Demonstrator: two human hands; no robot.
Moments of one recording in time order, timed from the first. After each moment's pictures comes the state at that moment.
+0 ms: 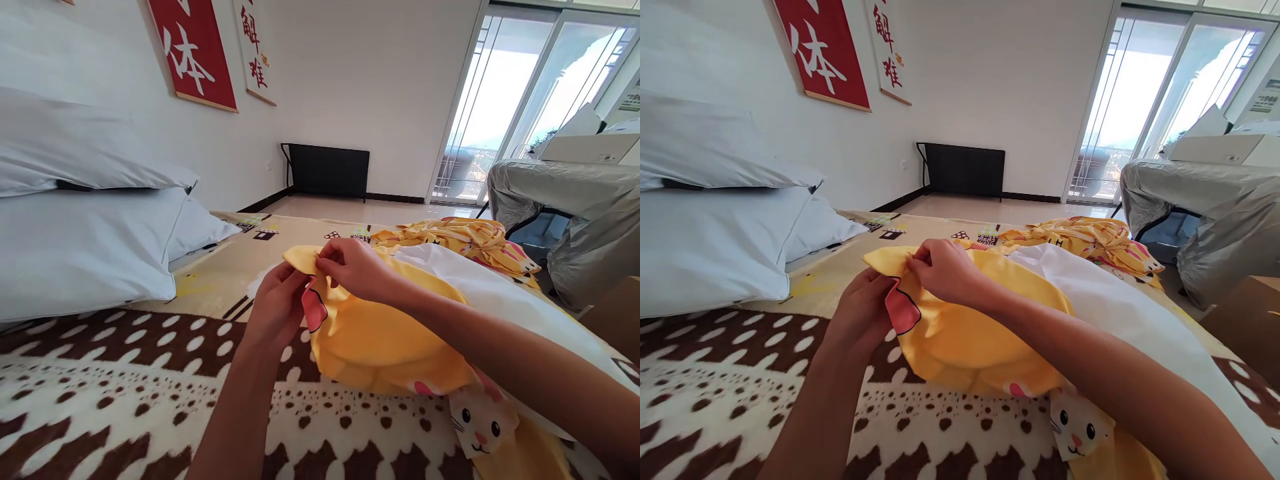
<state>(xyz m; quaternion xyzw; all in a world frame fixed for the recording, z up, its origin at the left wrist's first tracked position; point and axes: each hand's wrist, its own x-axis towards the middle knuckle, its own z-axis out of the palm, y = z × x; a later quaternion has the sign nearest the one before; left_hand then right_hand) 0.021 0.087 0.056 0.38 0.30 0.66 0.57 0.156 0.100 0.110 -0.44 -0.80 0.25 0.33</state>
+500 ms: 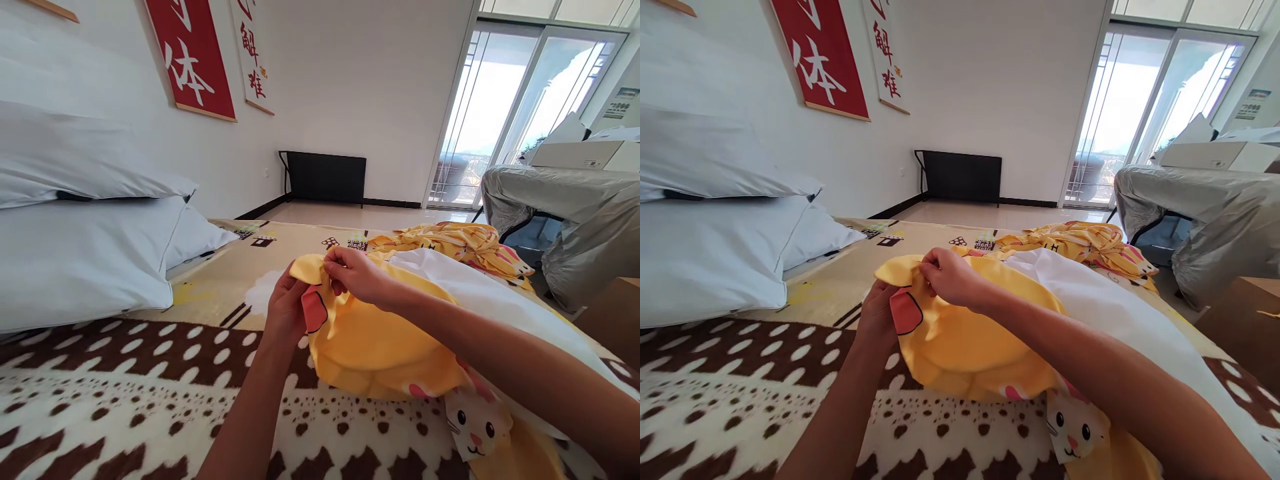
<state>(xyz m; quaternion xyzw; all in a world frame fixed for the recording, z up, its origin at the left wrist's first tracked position) 0.032 0.110 0.031 0.37 0.23 0.70 0.57 0.163 0.103 0.101 -0.41 -0.73 0.41 0.36</state>
